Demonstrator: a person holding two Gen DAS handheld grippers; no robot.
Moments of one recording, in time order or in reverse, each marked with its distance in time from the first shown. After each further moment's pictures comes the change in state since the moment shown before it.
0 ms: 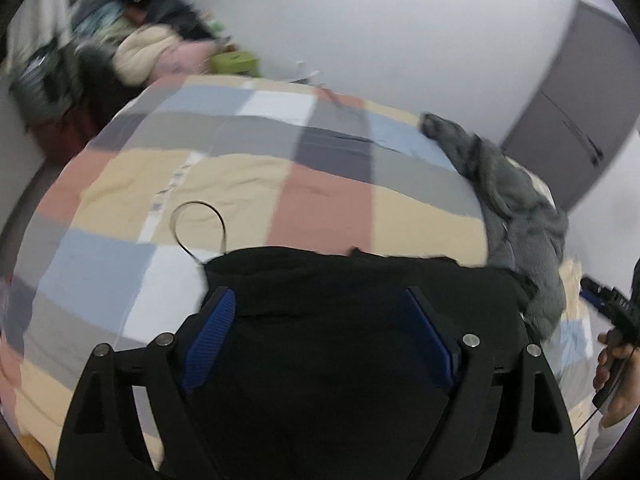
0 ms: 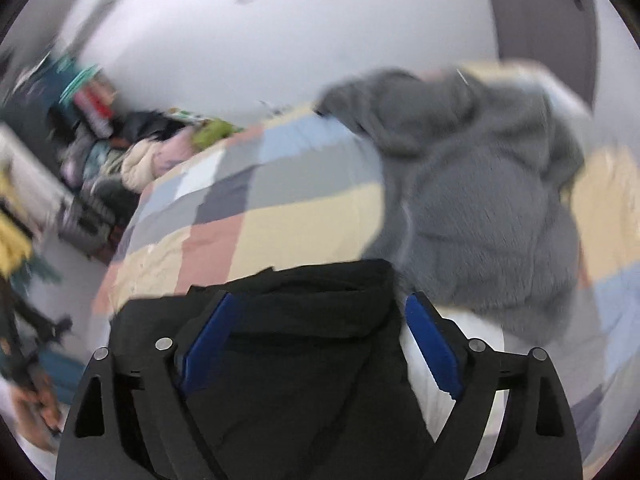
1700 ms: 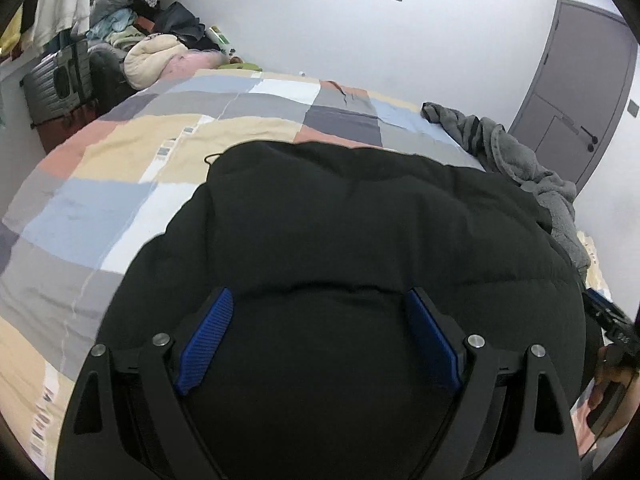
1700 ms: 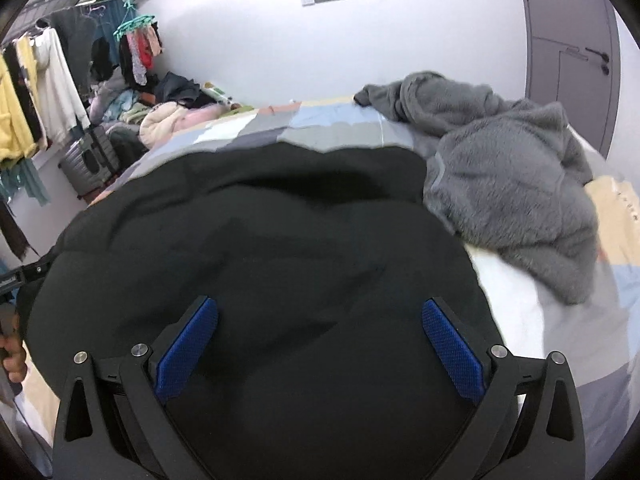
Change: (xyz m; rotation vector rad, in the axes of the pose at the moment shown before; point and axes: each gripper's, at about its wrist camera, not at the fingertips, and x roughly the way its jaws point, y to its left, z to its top) left arm 0.031 0.038 -0.139 -0.014 -0.126 0.008; right arm 0.042 0.024 -0.149 -0.211 -0.090 -0.034
